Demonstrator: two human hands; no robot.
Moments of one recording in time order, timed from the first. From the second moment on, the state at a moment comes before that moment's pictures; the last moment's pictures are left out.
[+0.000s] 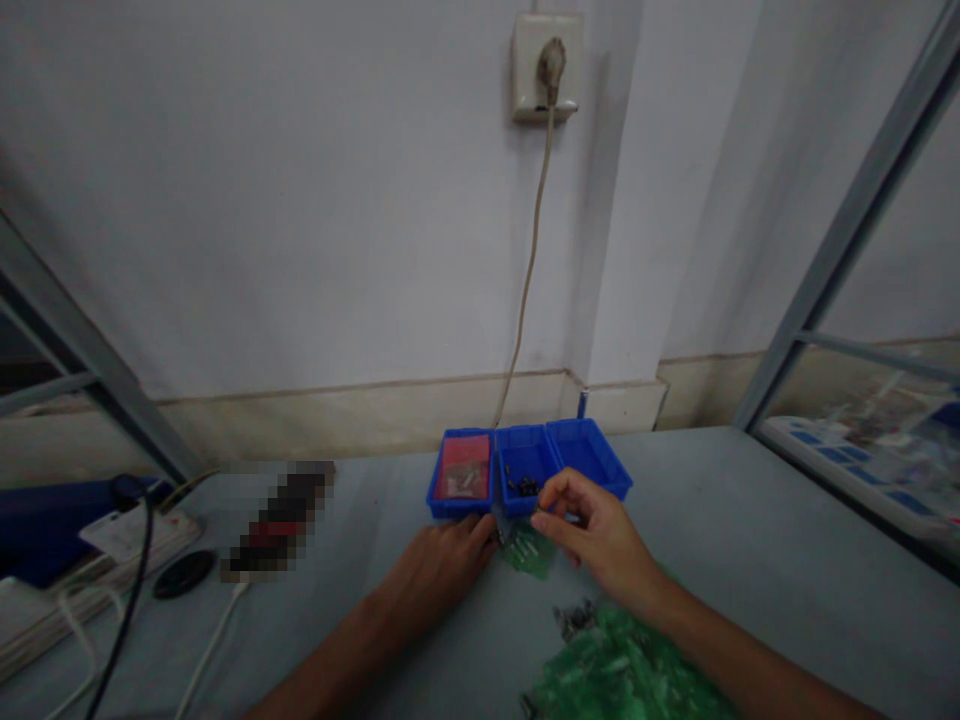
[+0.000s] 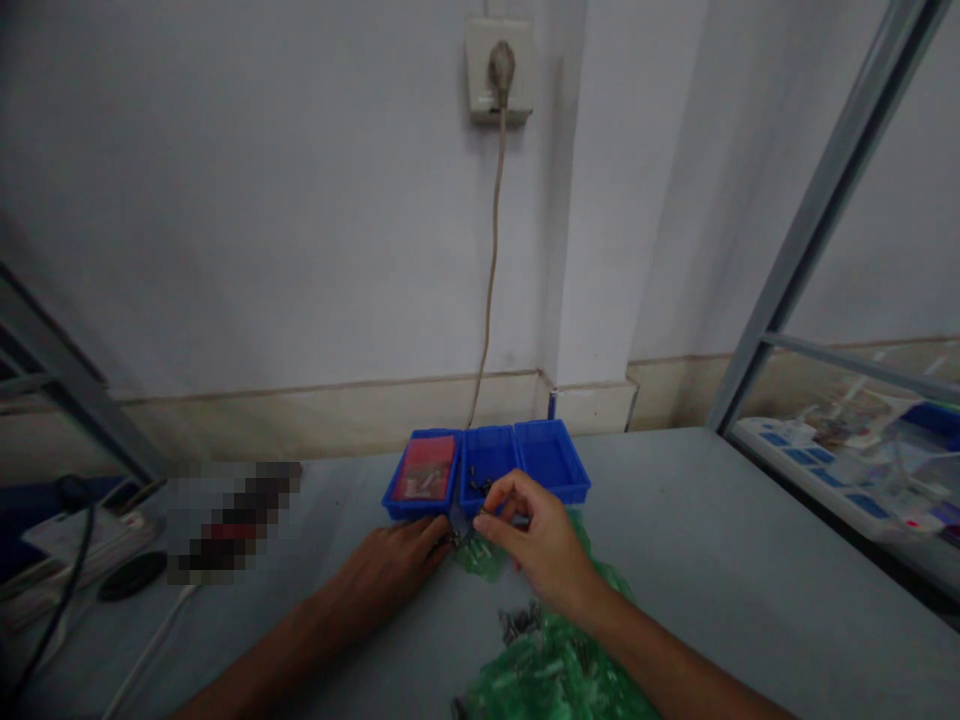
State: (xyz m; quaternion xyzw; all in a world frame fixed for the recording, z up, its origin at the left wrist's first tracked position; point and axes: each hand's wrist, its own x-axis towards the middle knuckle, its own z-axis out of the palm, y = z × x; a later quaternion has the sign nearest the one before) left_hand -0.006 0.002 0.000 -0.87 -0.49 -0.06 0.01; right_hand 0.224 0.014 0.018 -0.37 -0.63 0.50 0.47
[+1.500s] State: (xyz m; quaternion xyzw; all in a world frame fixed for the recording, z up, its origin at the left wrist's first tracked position) left_hand -0.005 0.001 0.005 -0.87 -0.49 -0.05 0.00; right_hand 0.224 0.010 0.020 -0.40 -0.70 0.34 0.48
